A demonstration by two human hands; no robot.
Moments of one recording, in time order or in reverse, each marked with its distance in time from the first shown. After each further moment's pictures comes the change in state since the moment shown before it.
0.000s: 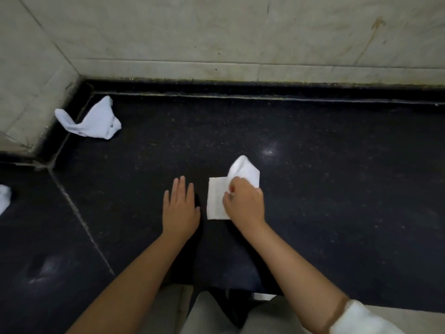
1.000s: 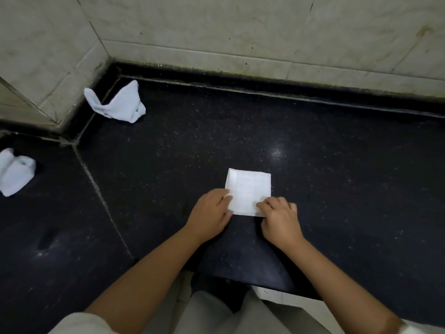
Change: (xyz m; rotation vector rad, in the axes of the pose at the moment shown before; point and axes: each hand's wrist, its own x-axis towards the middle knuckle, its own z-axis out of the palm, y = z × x) left_hand -0.010 -0.010 0.019 -0.196 0.124 0.425; right_hand -0.028 0.057 0.020 -0.468 0.003 -0.317
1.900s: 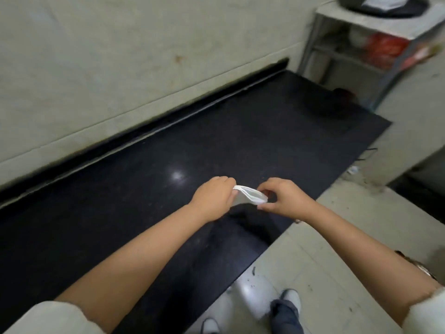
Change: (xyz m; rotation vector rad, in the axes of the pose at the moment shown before) left_hand 0.096 0.192 -0.067 0.049 -0.308 0.780; right_hand -0.133 0.082 -0.134 0.320 0.053 0.631
